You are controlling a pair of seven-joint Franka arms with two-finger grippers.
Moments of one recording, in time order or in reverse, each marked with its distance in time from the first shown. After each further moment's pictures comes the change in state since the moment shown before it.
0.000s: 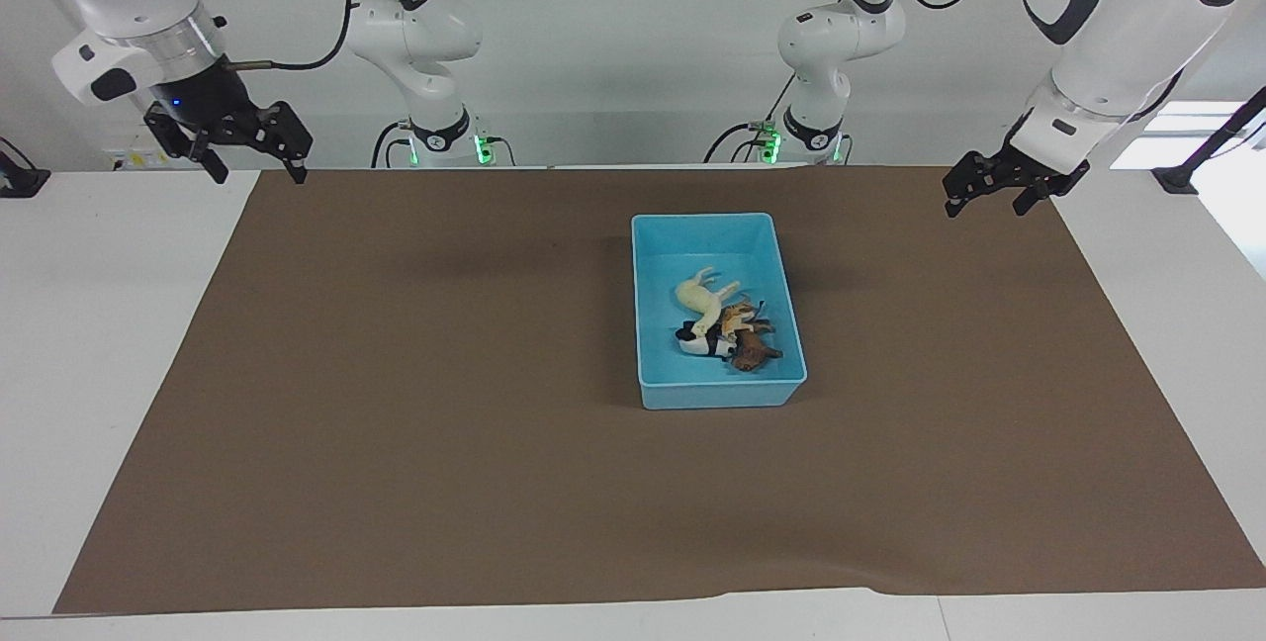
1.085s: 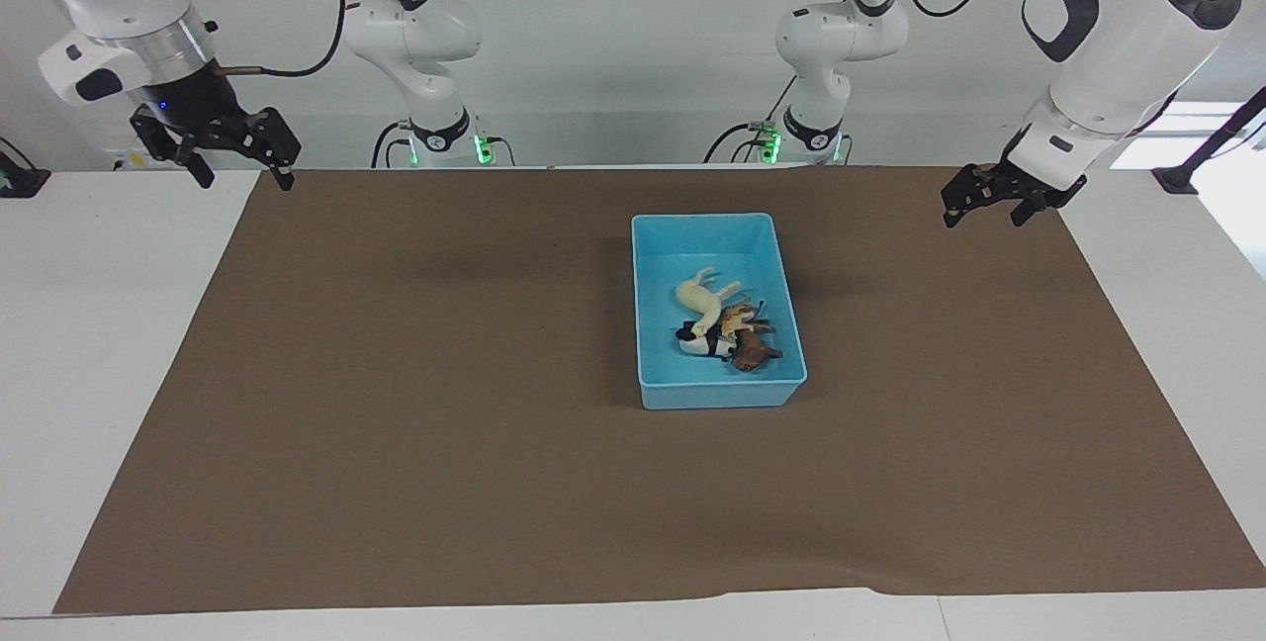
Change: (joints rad) left arm -0.213 0.024 0.212 0.001 0.000 0.011 0.007; right arm -0.005 0.000 -0.001 -0.003 0.006 0.010 0.024
